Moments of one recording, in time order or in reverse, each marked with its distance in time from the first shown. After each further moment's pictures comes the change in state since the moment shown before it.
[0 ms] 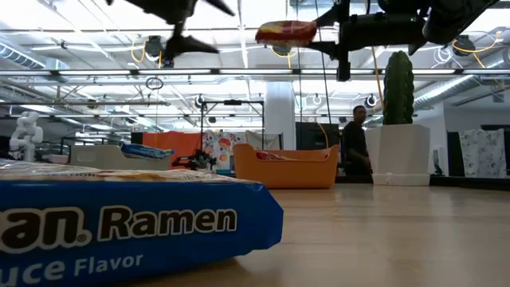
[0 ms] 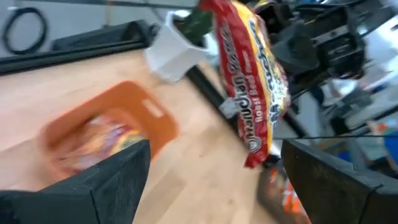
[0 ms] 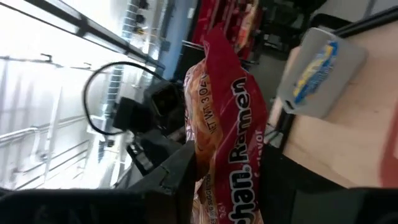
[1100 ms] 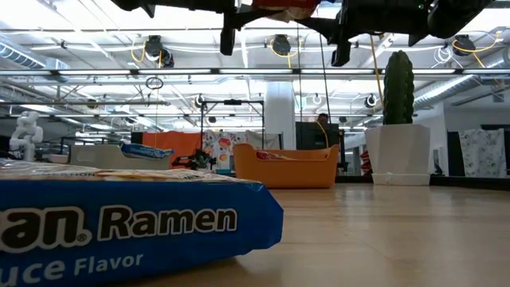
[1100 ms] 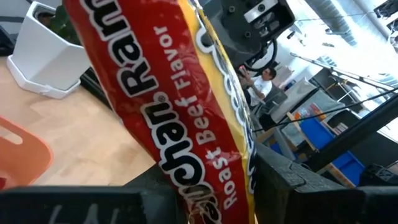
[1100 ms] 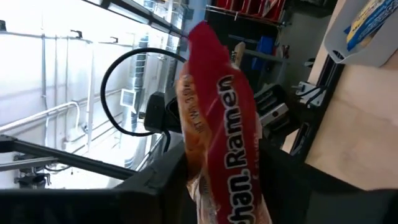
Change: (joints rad) left arm -0.211 0.302 -0.001 0.600 -0.015 0.026; right arm 0.144 0.000 0.000 0.078 -0.021 0.081
